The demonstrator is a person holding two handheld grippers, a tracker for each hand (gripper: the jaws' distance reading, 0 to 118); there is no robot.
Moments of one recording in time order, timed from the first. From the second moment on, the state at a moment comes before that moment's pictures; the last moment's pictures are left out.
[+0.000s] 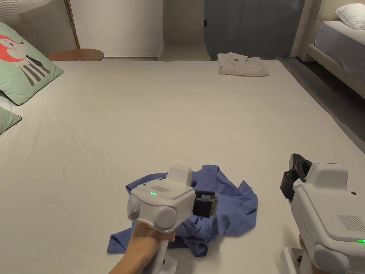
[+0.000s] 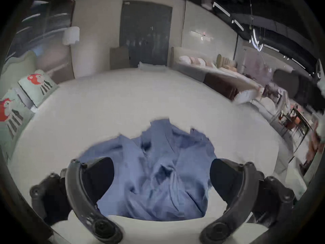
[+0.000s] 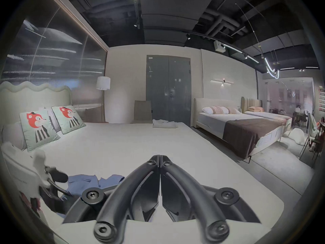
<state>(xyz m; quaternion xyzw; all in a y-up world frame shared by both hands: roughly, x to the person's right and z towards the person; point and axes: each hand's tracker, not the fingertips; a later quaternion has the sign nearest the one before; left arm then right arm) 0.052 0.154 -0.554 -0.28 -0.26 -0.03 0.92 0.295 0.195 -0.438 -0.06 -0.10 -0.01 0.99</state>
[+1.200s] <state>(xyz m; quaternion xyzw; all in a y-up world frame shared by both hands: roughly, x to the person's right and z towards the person) -0.088 0.162 -0.548 -0.29 -0.08 0.04 0.95 0.271 0.209 -0.450 -0.03 -0.06 -0.01 1.00</state>
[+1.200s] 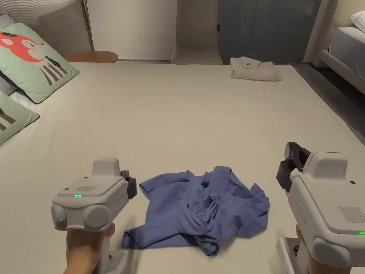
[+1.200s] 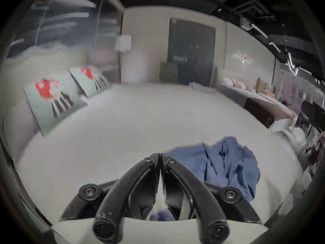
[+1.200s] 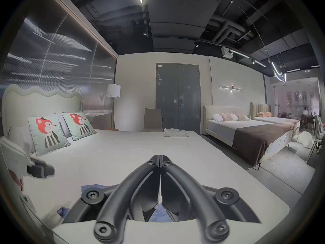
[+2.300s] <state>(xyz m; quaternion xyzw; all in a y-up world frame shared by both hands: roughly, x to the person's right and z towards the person) -0.063 0.116 -0.518 -0.36 -0.15 0.05 0.92 0.298 0.166 -0.510 -0.21 -0.06 0.01 0.98</state>
